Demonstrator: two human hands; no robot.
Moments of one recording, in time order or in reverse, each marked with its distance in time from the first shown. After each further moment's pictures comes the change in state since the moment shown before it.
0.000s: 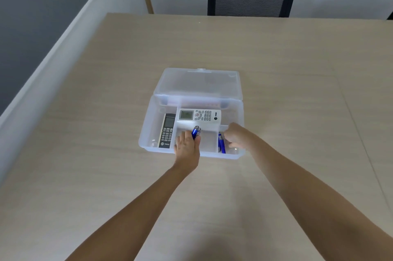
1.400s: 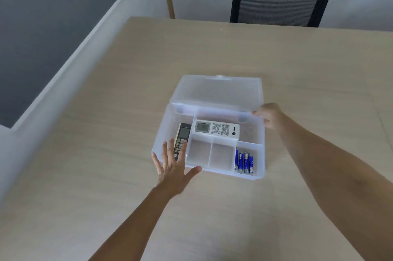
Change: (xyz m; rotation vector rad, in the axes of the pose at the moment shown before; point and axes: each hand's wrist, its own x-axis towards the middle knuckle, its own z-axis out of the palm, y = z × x) left_hand -0.007 -0.073 -0.038 0.412 -0.020 0.048; right_hand 0.097 -0.059 -0.096 0.520 0.182 -0.081
